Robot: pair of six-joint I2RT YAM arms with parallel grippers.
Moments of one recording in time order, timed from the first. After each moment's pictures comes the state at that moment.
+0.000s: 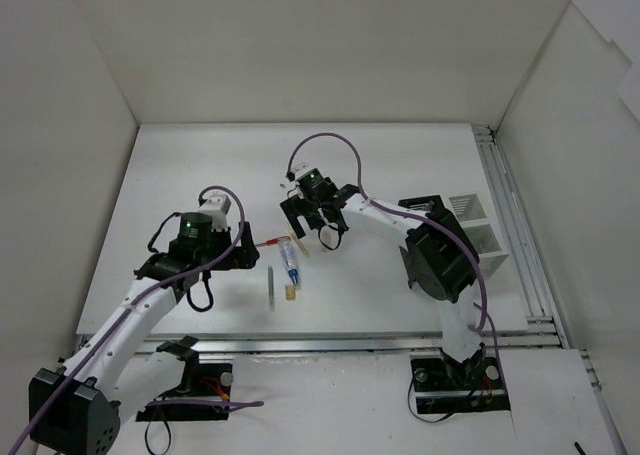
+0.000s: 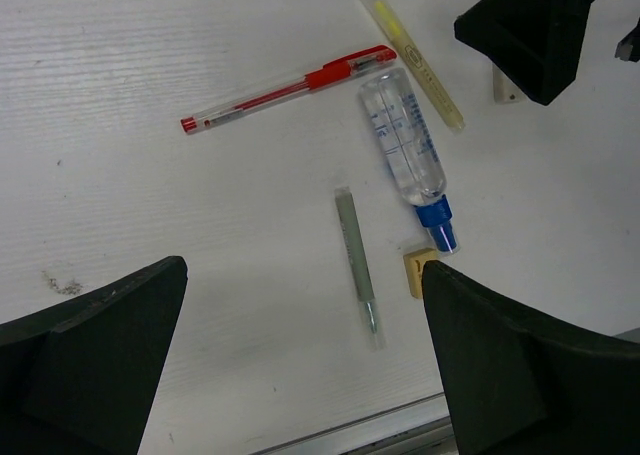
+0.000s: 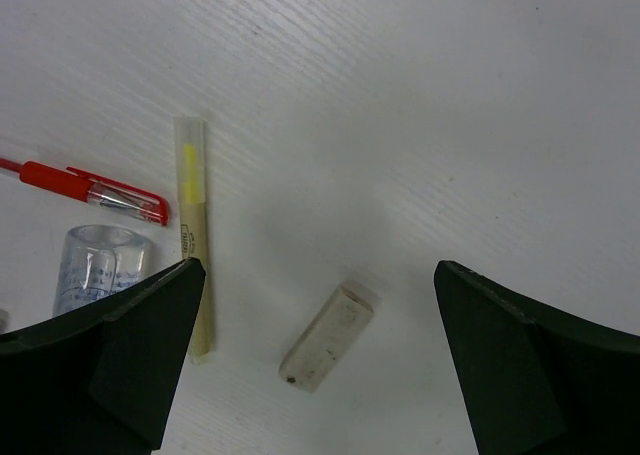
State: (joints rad) left arm -0.32 0.94 0.70 -0.48 0.08 -0.34; right arm 0.73 2.01 1.48 -0.37 0.14 0.10
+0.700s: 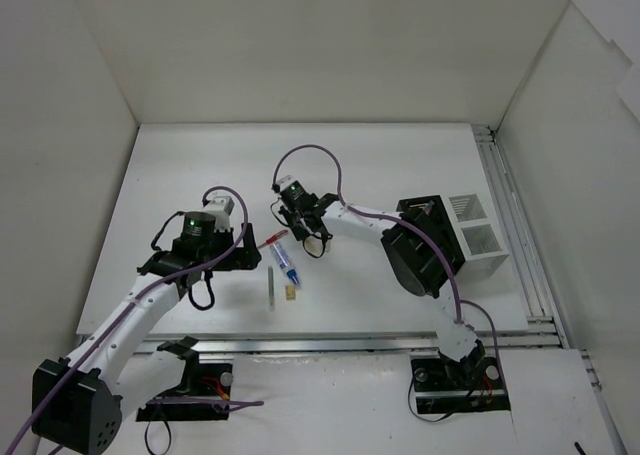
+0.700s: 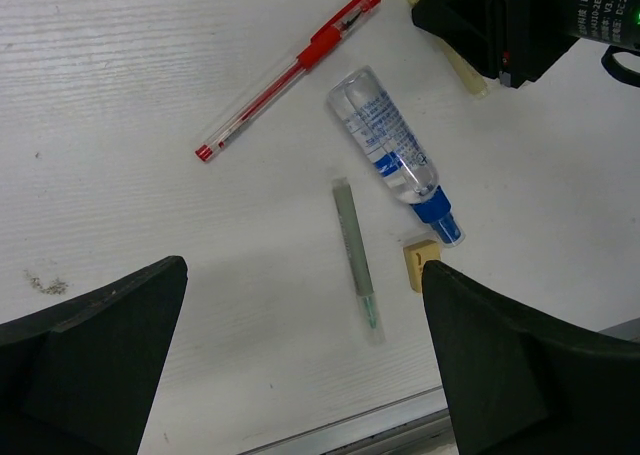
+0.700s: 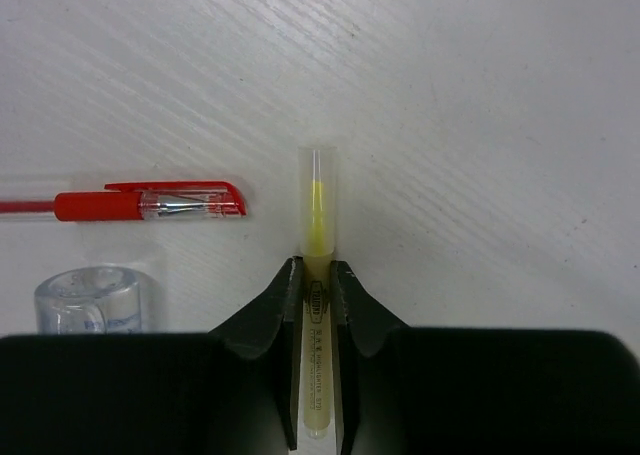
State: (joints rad) left arm -0.32 0.99 0.70 -0.47 0.11 -0.34; right arm 0.80 2.17 1.58 -0.37 0.15 0.17
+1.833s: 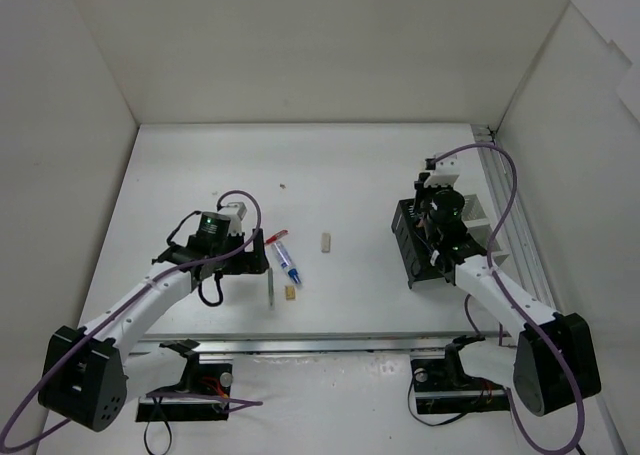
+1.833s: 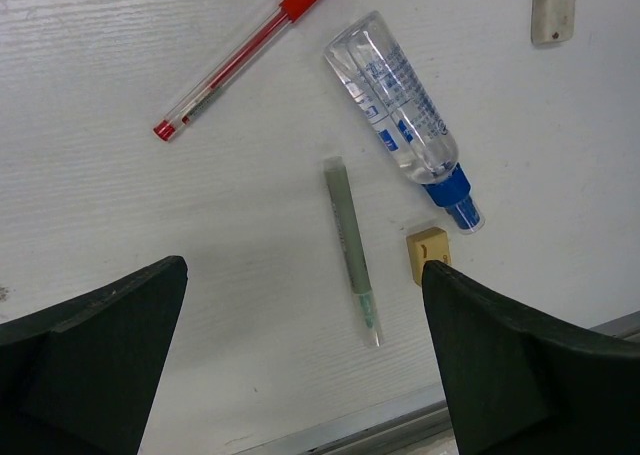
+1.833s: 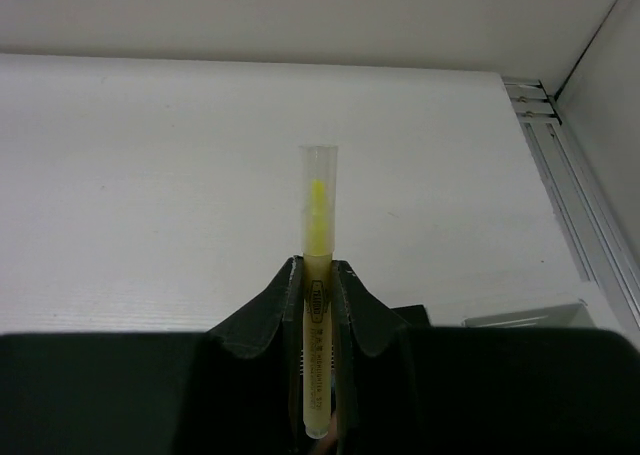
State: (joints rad) left arm -0.37 1.12 0.69 -0.45 0.12 -0.37; right arm 0.30 1.16 0.61 0.41 0.31 0.00
